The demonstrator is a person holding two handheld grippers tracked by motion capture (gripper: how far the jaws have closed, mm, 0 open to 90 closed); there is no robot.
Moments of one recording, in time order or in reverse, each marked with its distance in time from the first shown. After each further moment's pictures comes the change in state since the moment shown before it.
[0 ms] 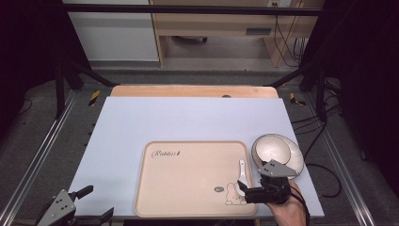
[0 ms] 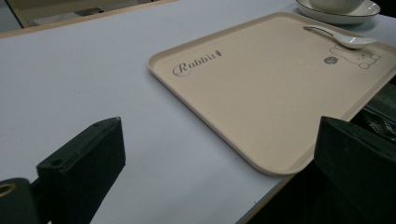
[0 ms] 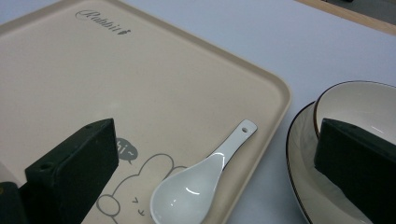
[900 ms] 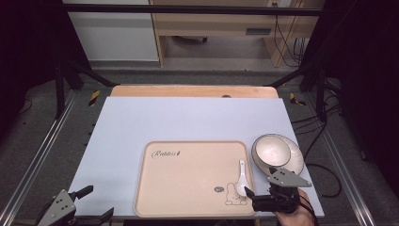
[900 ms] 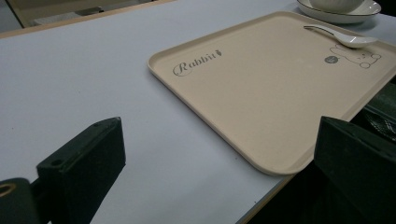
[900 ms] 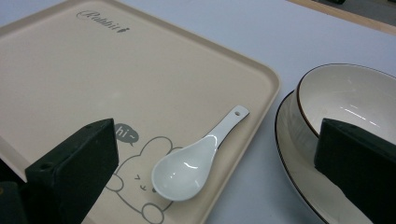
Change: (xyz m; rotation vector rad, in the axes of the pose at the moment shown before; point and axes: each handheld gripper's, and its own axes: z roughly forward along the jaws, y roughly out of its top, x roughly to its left) left arm 0.000 0.000 0.000 0.001 0.002 0.002; right arm -0.001 -0.016 -0.022 -0.025 -0.017 0.019
